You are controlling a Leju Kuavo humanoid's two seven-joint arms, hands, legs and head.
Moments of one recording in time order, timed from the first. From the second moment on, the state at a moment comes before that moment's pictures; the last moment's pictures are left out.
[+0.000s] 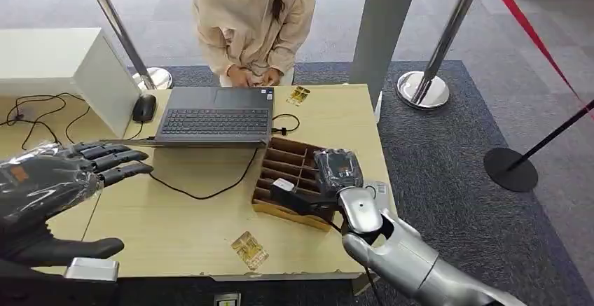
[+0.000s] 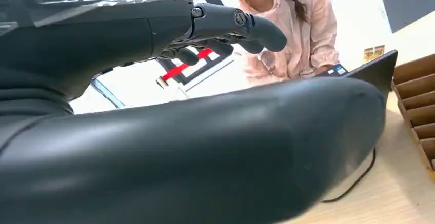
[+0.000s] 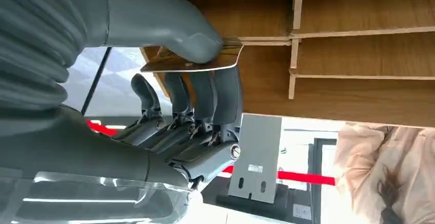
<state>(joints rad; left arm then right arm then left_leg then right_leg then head) 1.07 2.10 1.15 -2.37 0.42 -0.29 0.70 -0.54 -0.16 0.93 -1.21 0.97 -0.11 0.57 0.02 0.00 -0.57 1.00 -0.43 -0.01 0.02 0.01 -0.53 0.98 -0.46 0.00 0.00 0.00</state>
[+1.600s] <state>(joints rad) 1.03 2.10 1.15 -2.37 0.43 -0.32 0.70 -0.54 -0.19 0.87 -1.55 1.13 -0.20 0.55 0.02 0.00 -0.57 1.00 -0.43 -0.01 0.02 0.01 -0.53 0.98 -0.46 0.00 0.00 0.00</state>
